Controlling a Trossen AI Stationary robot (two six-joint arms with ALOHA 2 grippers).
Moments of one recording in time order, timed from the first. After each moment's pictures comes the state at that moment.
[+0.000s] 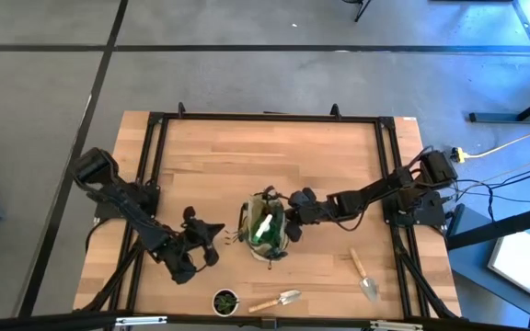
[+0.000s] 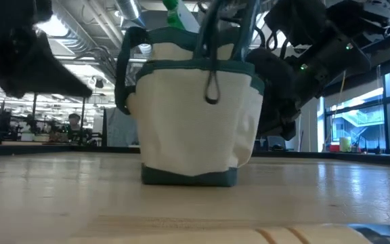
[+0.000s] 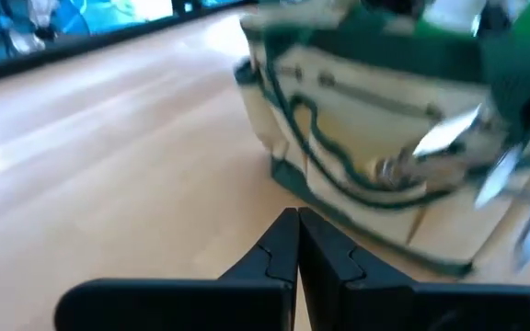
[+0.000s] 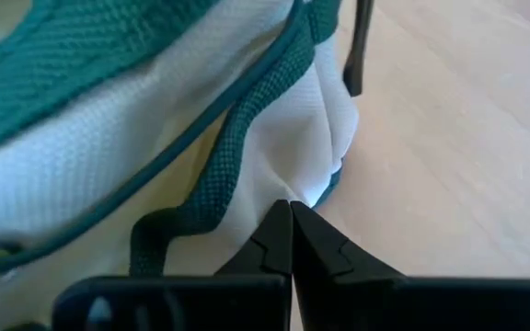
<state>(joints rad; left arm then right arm) -0.82 1.57 0.64 -0.14 -1.17 -1.15 0.25 1.73 0.72 0.28 0.28 0.68</state>
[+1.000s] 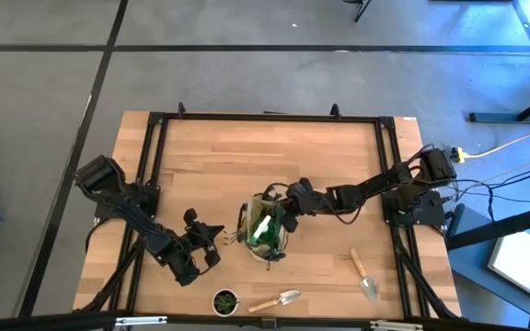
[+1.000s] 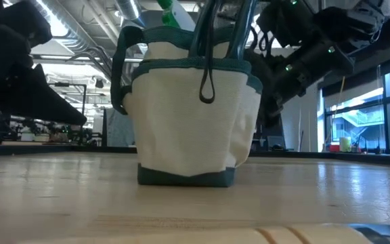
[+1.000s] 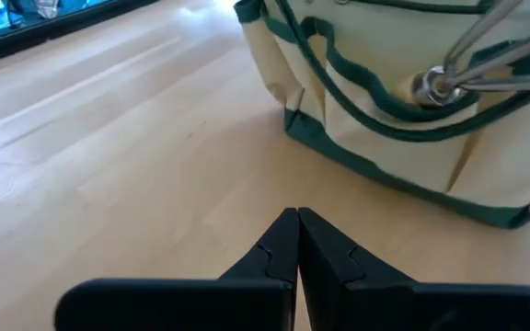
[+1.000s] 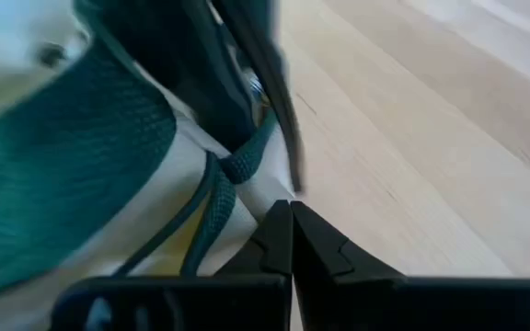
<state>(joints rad) -0.81 1.68 0.64 -0.15 -1.12 -1.18 0.18 1.73 0.72 0.39 0.30 0.54</state>
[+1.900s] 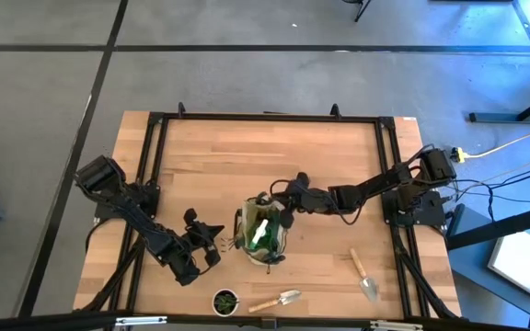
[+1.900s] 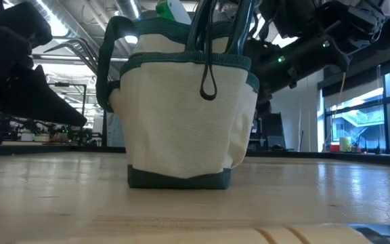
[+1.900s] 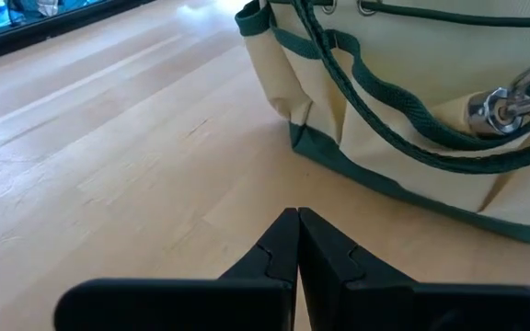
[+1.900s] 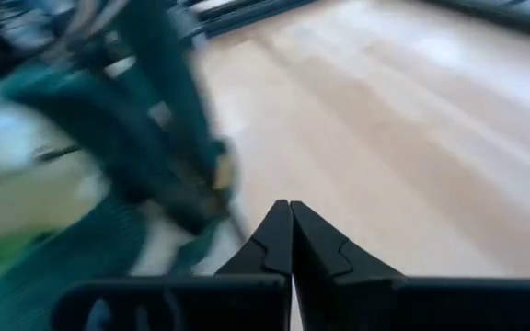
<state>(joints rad) -0.81 1.68 0.64 -0.16 -1.12 -1.19 0.18 1.73 0.71 0.54 0.44 0.43</state>
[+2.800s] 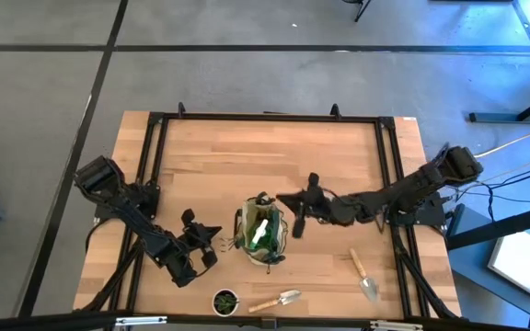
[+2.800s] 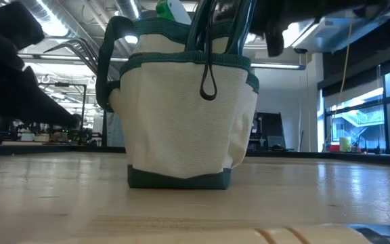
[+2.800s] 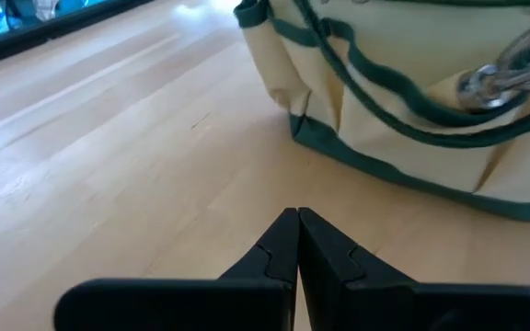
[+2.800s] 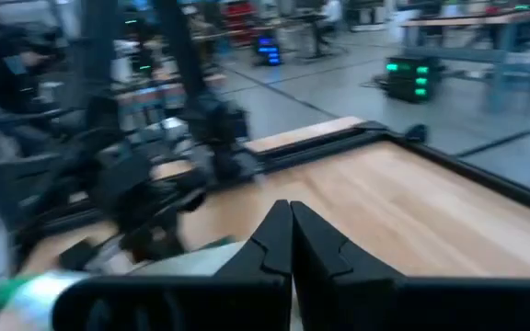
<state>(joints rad) -0.85 1.68 0.64 -0.21 -1.13 -1.23 0.37 1.51 0.72 0.68 0.65 0.24</state>
